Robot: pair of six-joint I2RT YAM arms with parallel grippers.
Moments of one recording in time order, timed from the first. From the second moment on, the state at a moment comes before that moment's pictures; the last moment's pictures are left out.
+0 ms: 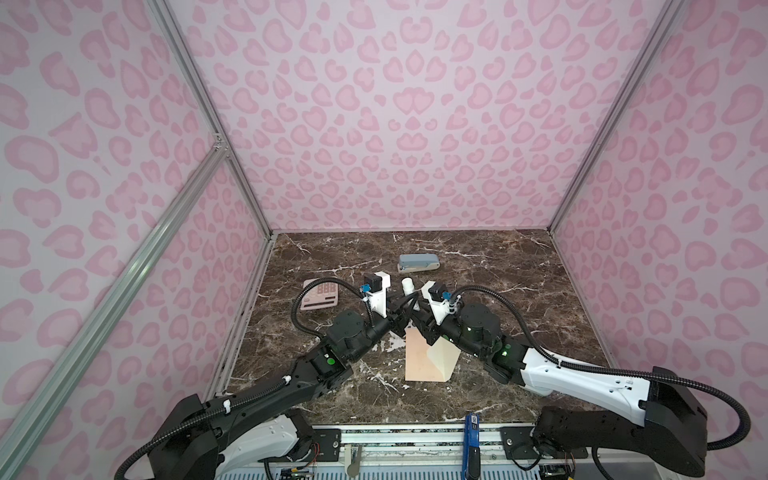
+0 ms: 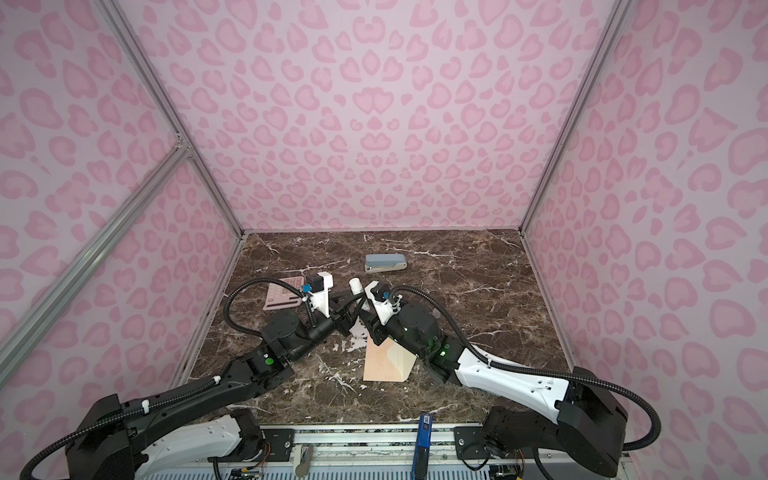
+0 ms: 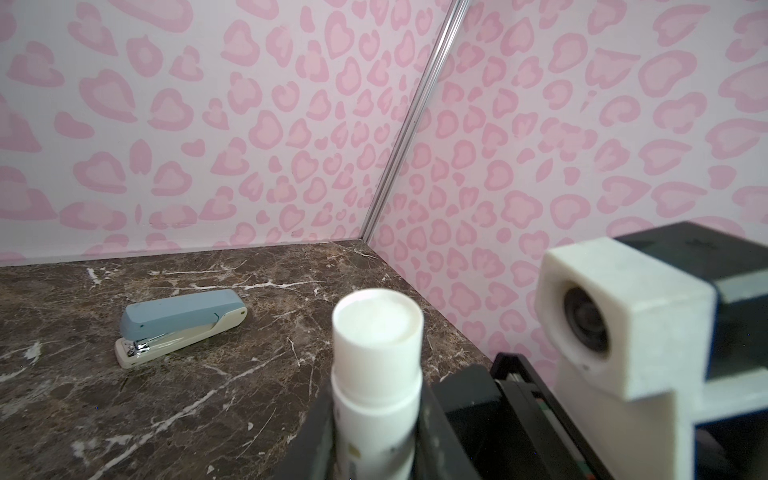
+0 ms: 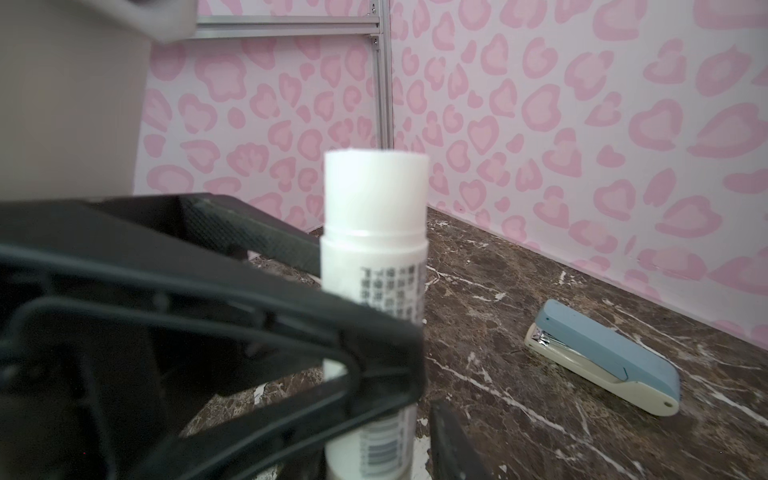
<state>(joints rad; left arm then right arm) -0.87 1.08 0.58 0.55 -0.06 -0.40 0.94 1.22 0.71 0.33 0.08 0.09</state>
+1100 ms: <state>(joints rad) -0.68 1.10 0.57 0.64 0.60 -0.50 0.80 1.11 0.76 0.09 -0.46 0.16</state>
